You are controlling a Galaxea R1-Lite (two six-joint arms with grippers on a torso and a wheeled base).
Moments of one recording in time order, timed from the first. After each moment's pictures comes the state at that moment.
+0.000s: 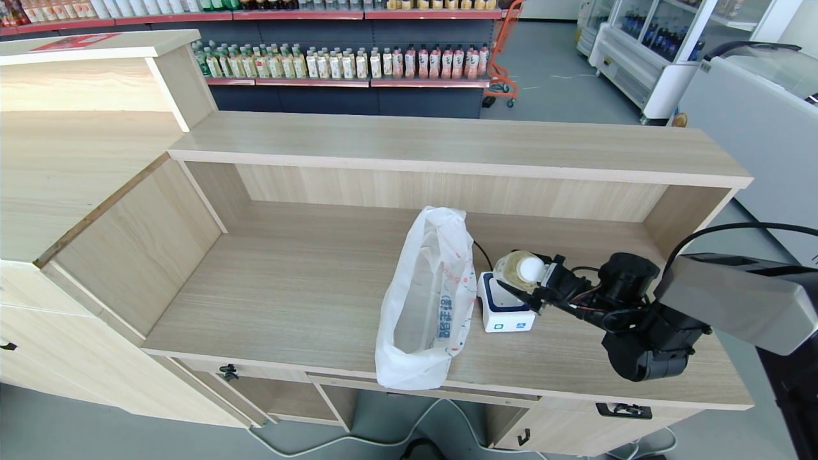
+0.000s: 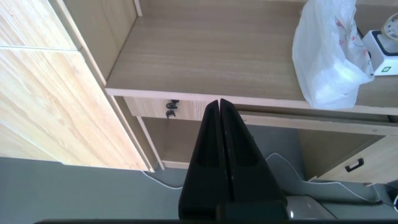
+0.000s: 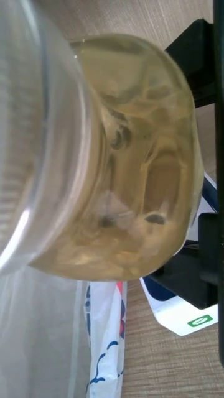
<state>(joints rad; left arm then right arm) 0.00 0.00 0.00 0.00 -0.03 0.01 0.14 2.46 -0.99 -1.54 0.71 -0.80</state>
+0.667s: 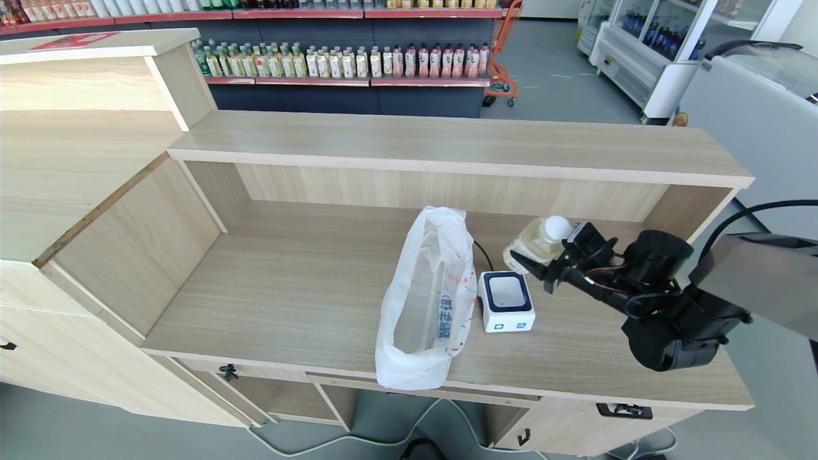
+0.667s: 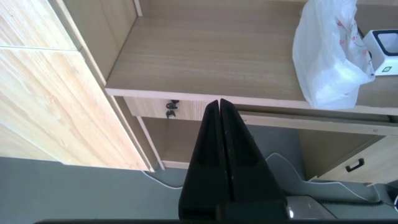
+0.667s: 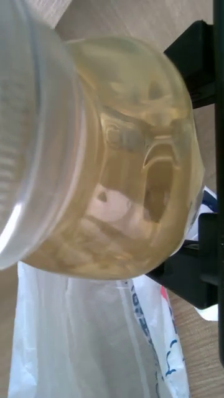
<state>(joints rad) 0.00 0.00 0.00 0.00 -0.03 0.01 0.14 2.28 -0.90 -1.56 0.60 -0.48</state>
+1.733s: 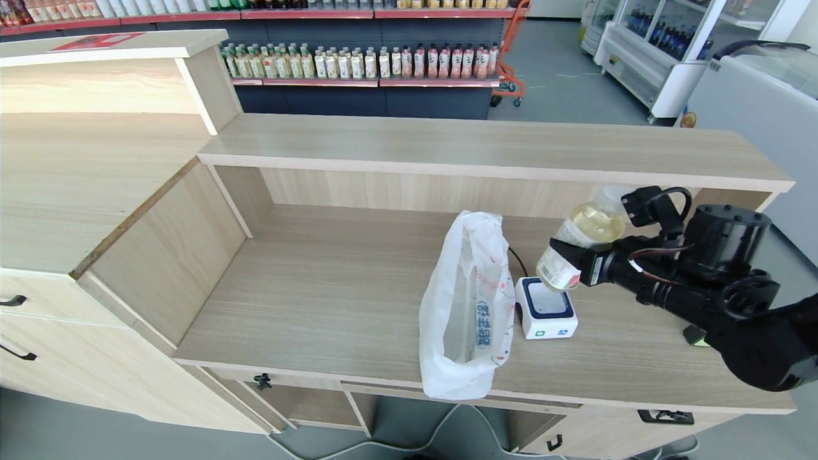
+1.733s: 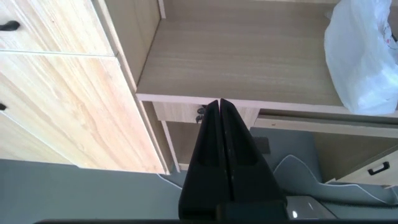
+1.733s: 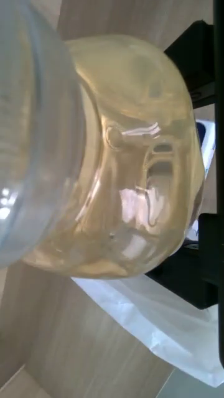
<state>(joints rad) 0.00 0.00 0.00 0.00 -0.03 0.01 0.20 1.84 -0.67 -1.12 0.19 -0.04</state>
